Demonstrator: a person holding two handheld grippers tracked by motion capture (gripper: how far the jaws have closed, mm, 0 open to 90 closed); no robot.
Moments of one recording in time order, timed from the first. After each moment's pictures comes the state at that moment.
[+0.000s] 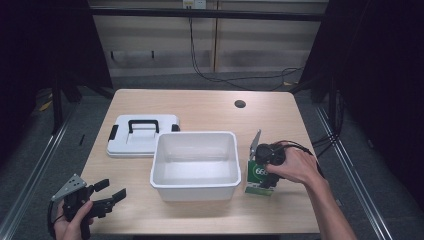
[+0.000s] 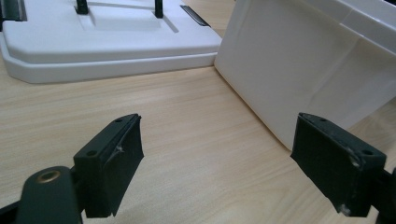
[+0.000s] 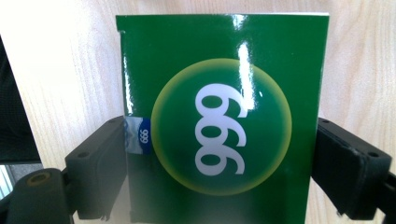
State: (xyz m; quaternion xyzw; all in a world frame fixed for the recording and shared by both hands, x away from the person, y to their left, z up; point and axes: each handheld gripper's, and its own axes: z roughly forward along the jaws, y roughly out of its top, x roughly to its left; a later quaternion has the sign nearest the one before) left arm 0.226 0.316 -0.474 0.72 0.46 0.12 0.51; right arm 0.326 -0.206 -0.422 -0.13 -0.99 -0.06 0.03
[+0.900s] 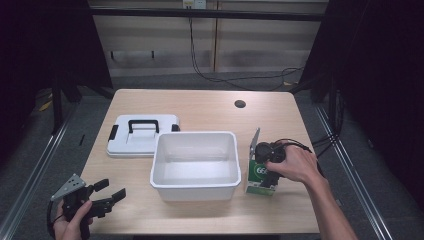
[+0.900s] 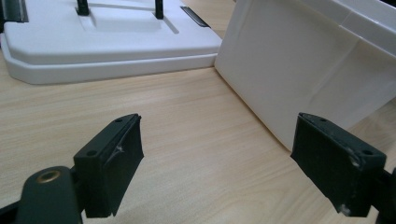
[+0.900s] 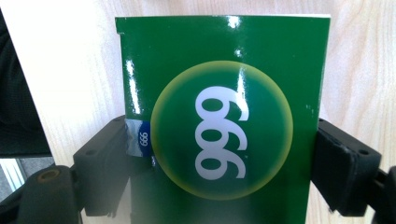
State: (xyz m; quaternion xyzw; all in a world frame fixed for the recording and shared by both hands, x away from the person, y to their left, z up) left arm 0.227 0.317 -0.473 0.72 0.46 0.12 0.51; right arm 0.328 -0.205 -0.415 -0.13 -0.99 -0.05 0.04
